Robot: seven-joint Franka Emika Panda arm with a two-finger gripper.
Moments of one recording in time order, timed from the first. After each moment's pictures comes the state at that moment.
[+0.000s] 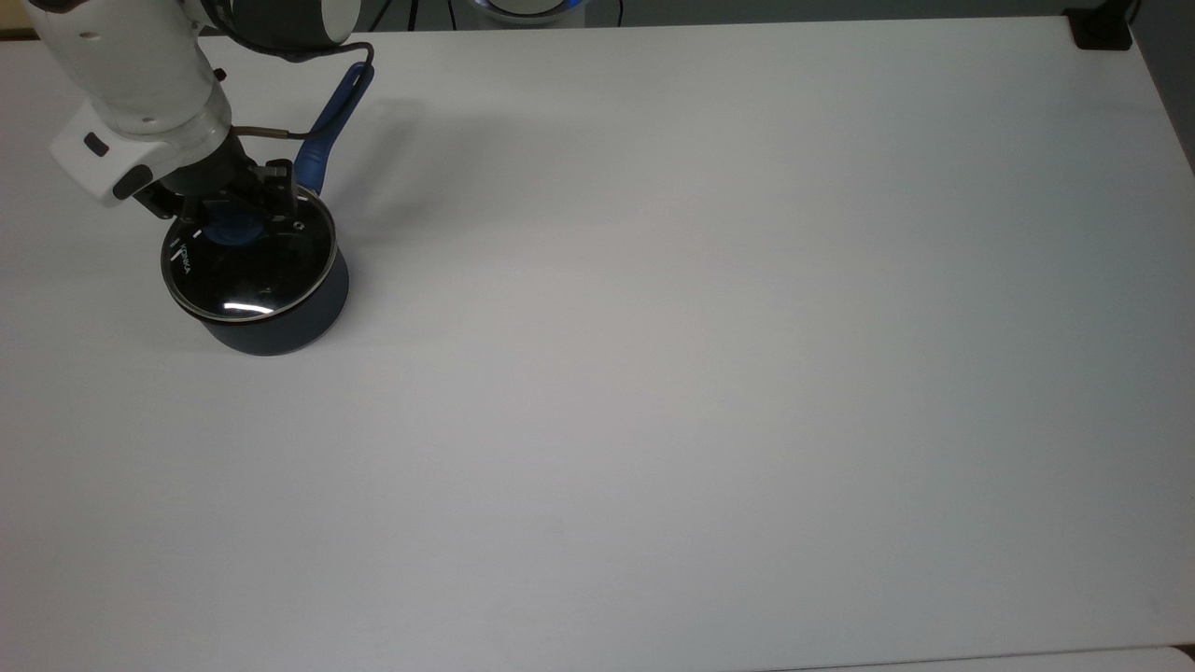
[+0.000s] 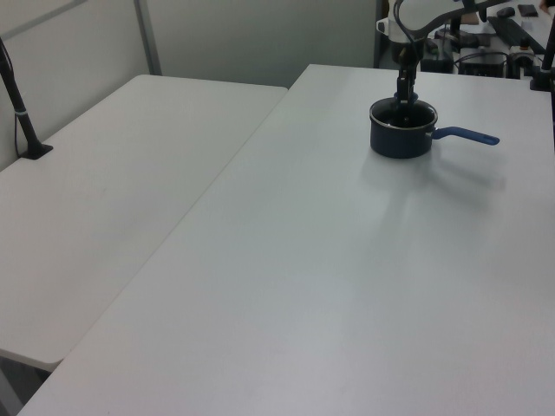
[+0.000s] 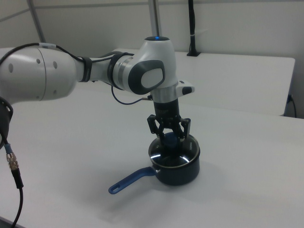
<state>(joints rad) -0.23 0.38 -0.11 -1.58 -0.06 1.92 -0.41</state>
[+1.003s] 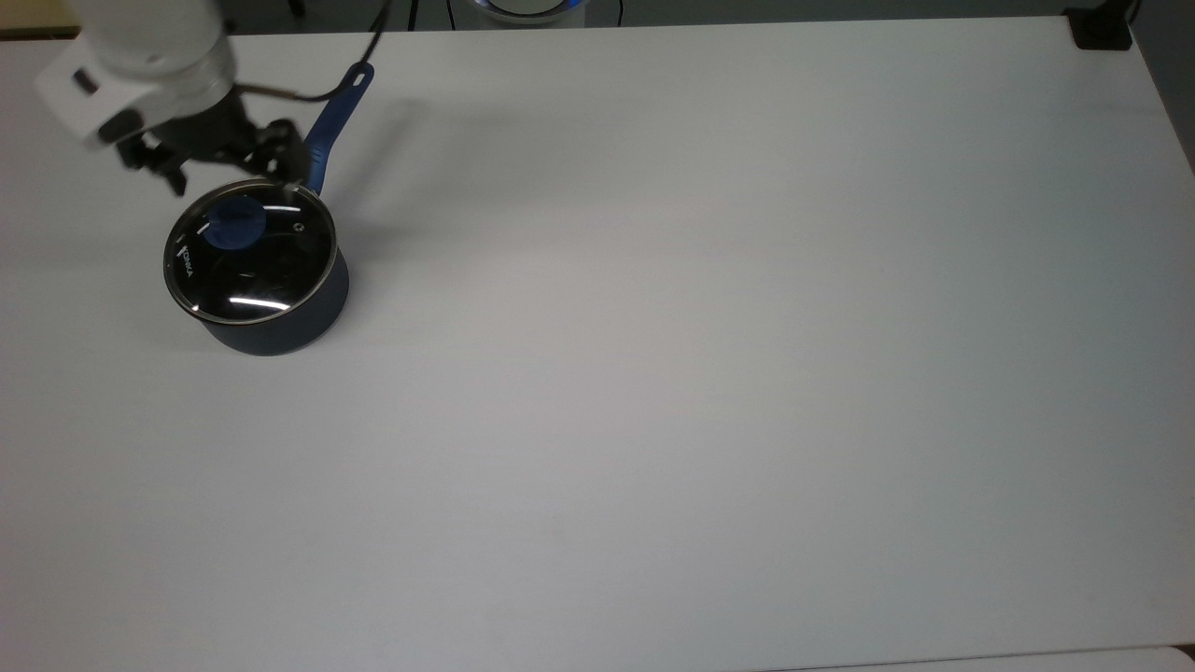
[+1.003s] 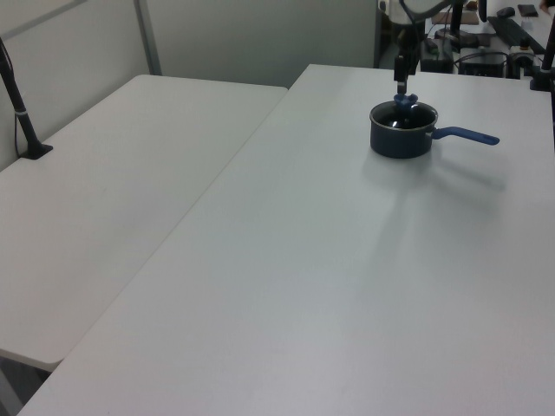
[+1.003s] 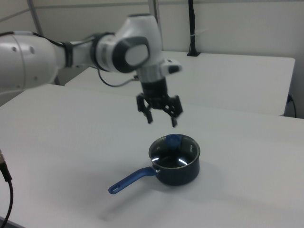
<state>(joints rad) -0.19 0.30 -0.10 -1.55 -0.11 1.86 -0.25</state>
